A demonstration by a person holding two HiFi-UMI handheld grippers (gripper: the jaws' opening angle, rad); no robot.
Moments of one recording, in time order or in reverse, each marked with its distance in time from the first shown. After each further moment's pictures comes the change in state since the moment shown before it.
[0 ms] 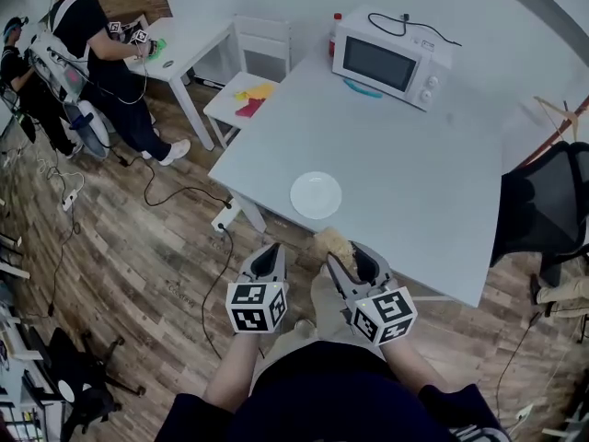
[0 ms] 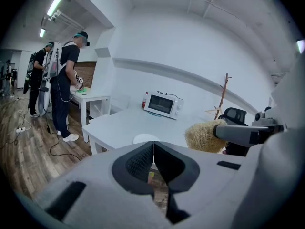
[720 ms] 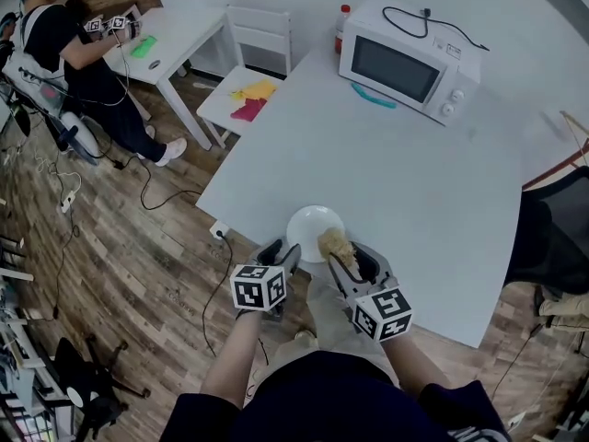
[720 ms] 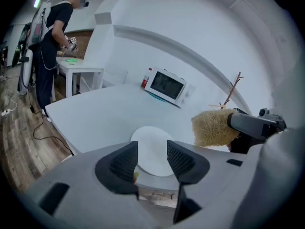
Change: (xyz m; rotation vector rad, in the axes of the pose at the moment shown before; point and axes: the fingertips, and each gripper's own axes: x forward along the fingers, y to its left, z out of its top) left arm 0.166 0.042 -0.019 -0.134 0.226 -0.110; right arm 0.110 -0.095 -0.003 0.039 0.115 0.014
